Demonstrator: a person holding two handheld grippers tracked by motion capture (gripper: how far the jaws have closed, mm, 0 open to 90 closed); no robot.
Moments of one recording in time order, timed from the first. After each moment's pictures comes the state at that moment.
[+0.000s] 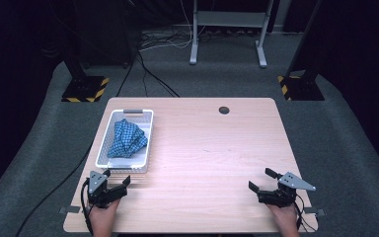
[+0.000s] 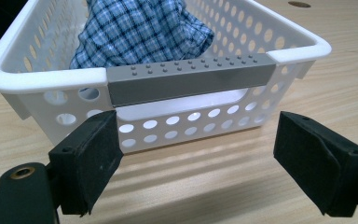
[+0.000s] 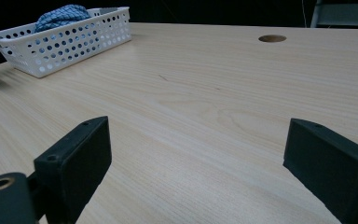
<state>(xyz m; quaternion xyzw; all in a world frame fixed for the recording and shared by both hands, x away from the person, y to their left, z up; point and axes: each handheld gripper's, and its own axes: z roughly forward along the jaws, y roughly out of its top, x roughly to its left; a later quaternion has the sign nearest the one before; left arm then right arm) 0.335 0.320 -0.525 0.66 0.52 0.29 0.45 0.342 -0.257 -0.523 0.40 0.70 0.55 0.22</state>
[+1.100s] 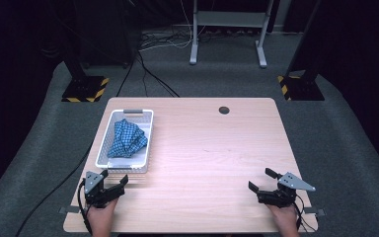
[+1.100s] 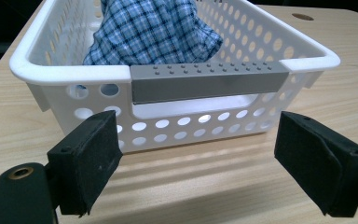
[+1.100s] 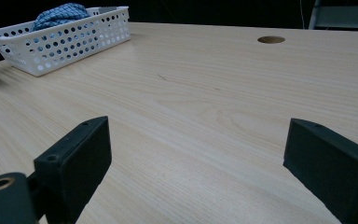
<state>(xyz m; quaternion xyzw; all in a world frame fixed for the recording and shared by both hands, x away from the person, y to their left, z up) 0.334 0.327 -0.526 0.64 0.53 0.29 0.47 0.342 -0.256 -0.523 0.40 0.70 0.55 0.22</state>
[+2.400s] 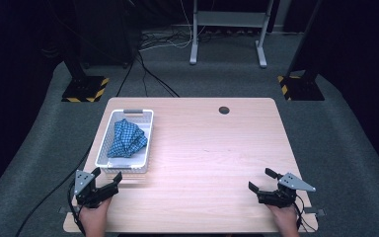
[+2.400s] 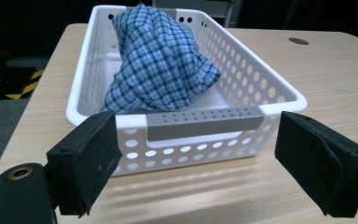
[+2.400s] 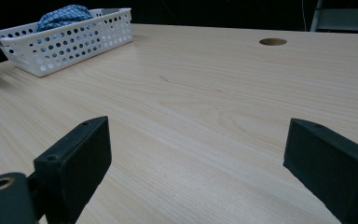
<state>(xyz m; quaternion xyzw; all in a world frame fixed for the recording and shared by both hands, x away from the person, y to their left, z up) 0.320 0.333 -0.490 0.63 0.53 0.31 0.48 0.341 -0.256 -0.523 0.39 0.70 0.56 0.22</state>
